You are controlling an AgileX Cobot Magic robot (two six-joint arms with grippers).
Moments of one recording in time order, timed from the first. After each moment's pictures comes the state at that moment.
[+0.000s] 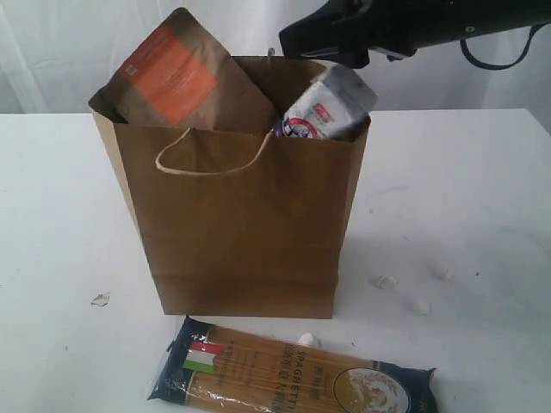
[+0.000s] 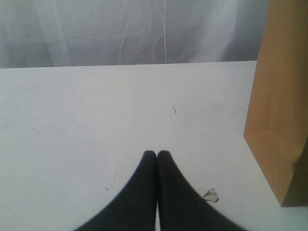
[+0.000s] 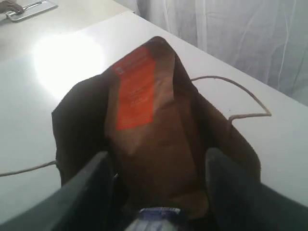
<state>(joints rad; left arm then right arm) -0.02 0.12 0.02 -0.96 0.13 0.94 0.23 1.47 -1.29 1.16 0.86 -1.25</state>
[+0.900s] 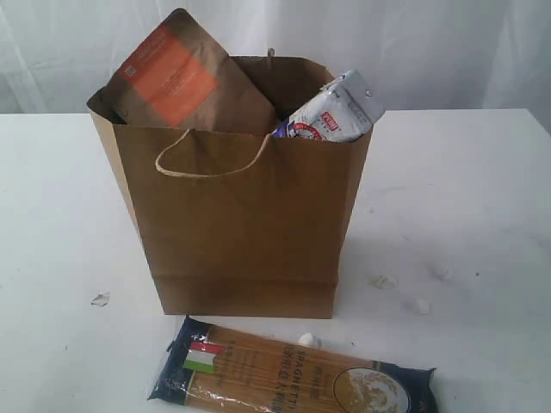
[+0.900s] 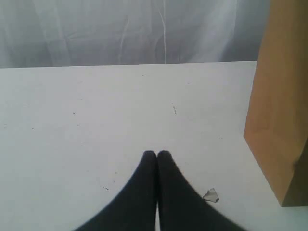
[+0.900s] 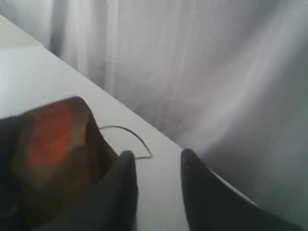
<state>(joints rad) -0.02 0.12 0.02 -0.96 0.13 0.94 0.23 1.26 -1.30 0.89 0.59 -1.16</state>
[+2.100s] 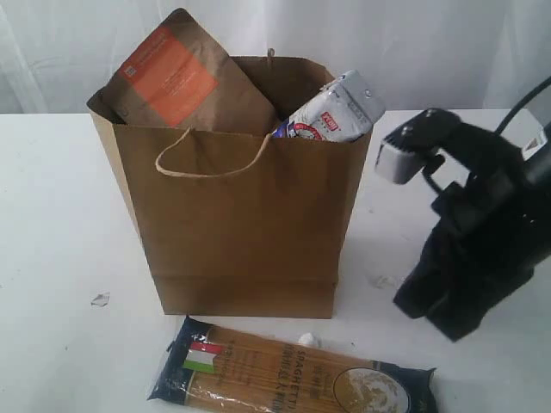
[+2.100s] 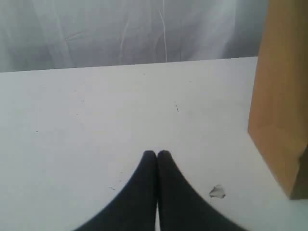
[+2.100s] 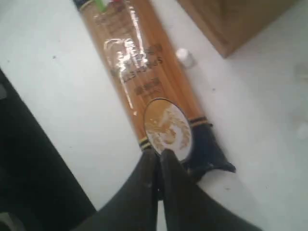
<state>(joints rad) -0.02 0.12 0.02 -0.91 0.13 0.94 0.37 1.25 -0.97 0.44 1.16 -0.73</state>
